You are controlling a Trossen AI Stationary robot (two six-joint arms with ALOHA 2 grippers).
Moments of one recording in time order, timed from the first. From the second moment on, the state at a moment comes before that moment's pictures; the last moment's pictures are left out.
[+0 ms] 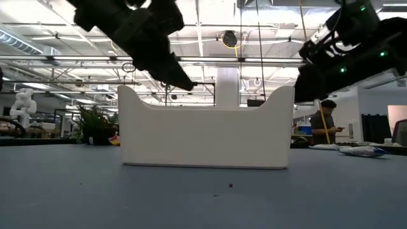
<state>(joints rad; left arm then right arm) -0.14 1.52 0.85 0.01 -0.11 -0.04 0.04 1.14 0.24 0.52 0.58 0.12</state>
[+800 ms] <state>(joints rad) 0.21 1.16 0.36 0.45 0.04 0.07 -0.80 1.24 0.58 -0.36 0.28 0.14</state>
